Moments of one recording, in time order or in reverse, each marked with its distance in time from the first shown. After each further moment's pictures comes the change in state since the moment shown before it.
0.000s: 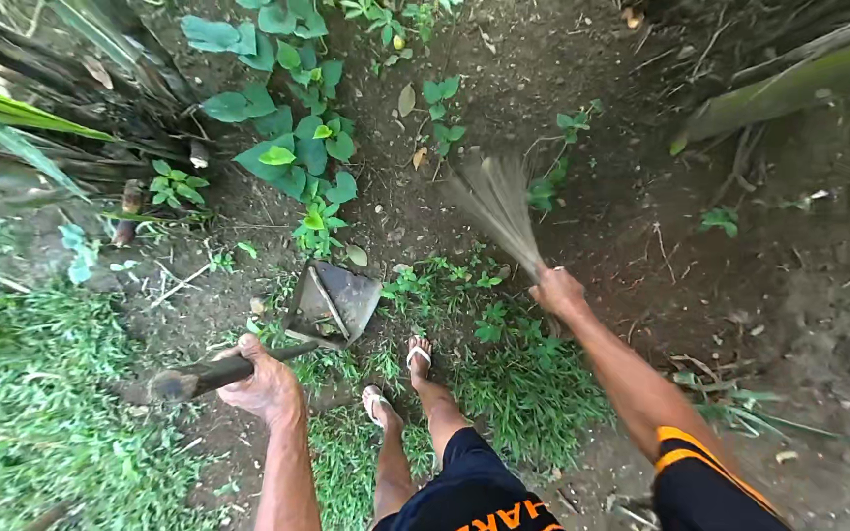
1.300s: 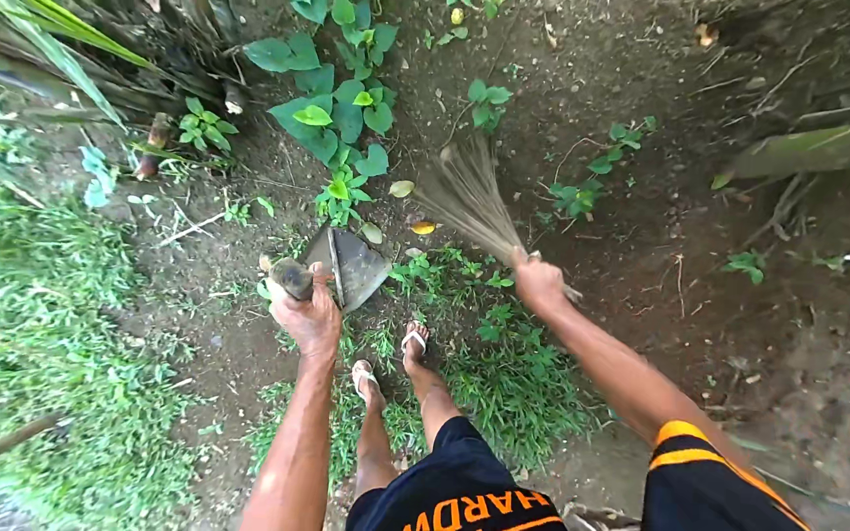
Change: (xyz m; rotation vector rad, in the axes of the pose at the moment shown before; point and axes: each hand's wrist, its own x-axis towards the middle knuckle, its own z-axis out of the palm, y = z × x) left_hand 0.003 -0.003 0.035 0.203 -0.253 0.184; right_hand 0.002 -0.092 -0.003 -0.308 0.091 -0.221
